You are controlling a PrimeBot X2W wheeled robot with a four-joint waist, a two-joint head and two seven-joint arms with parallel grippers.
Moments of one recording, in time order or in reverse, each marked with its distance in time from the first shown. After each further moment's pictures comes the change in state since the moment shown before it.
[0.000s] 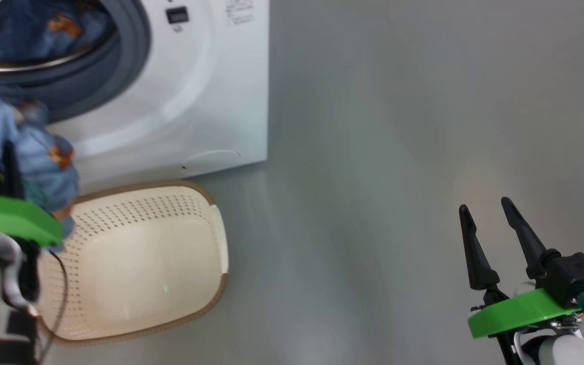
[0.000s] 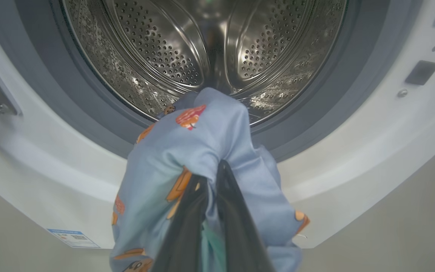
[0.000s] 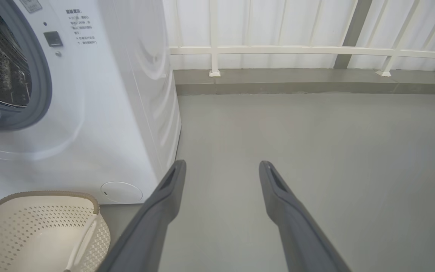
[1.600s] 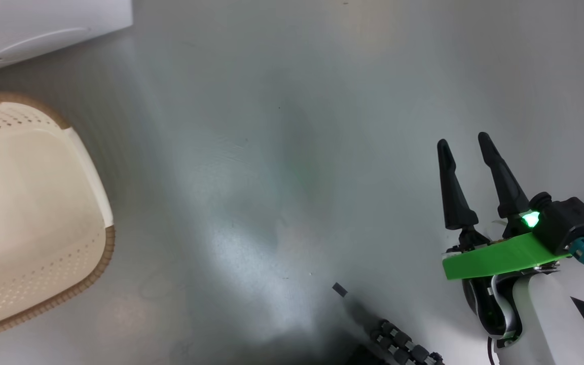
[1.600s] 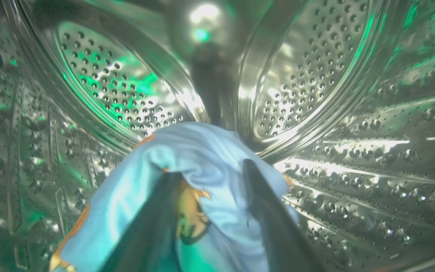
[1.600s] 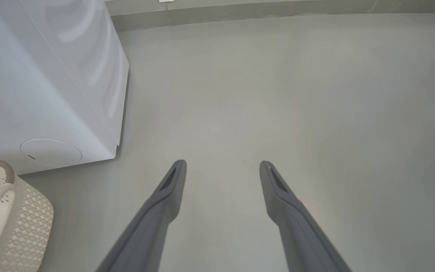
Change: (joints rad) left arm -0.896 0.375 -0.025 0.211 0.069 -0.034 0.106; right arm -0.243 0.013 0.091 0.137 0.157 0.000 -0.124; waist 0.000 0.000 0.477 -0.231
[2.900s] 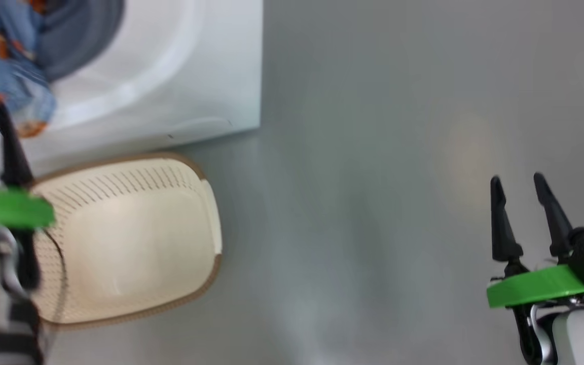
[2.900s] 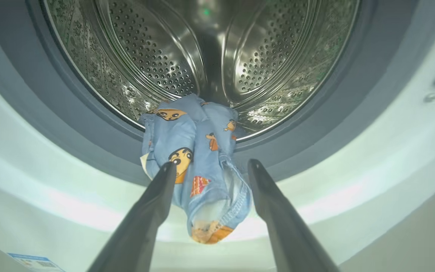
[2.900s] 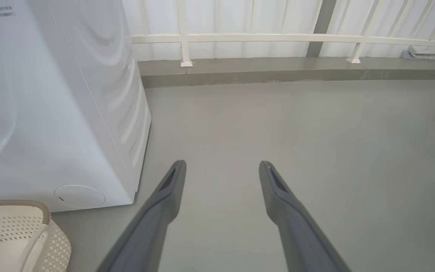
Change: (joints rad) left arm 0.780 -0.360 0.024 -0.113 -0.094 0.058 -0.305; right arm 0.129 -0.001 -0.184 -0.010 -0.150 0.000 0.031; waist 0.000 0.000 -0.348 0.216
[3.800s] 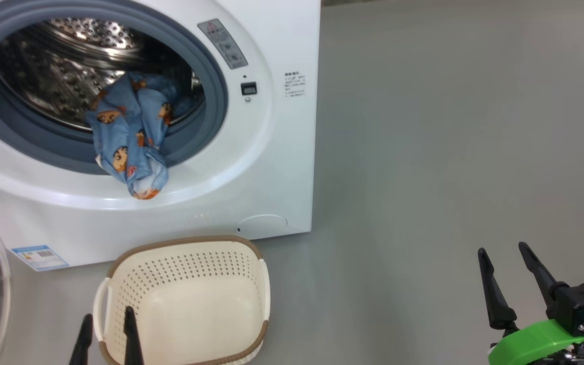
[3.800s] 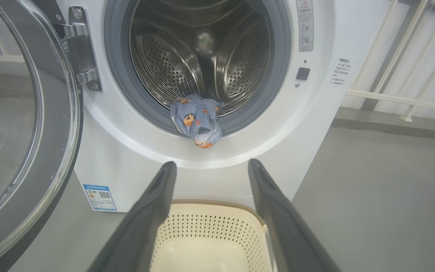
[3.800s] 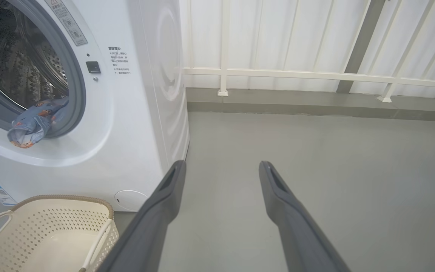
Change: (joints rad) left arm 0.803 -0.219 -0.058 -0.538 0.132 0.064 -0.004; right arm 0.223 -0.033 0.038 -0.109 -0.030 0.000 0.151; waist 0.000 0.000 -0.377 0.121
